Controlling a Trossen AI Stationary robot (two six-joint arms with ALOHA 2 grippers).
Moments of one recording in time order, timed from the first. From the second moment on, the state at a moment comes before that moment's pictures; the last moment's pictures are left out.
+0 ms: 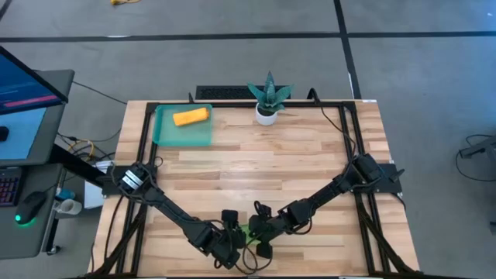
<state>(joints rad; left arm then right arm) -0.64 2.08 1.41 -0.48 -0.46 -0.43 0.51 2.08 1.20 0.02 0.13 0.55</state>
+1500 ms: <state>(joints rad) -0.60 2.11 1.41 -0.52 -0.30 -0.42 0.47 2.04 1.20 -0.01 -0.03 0.52</state>
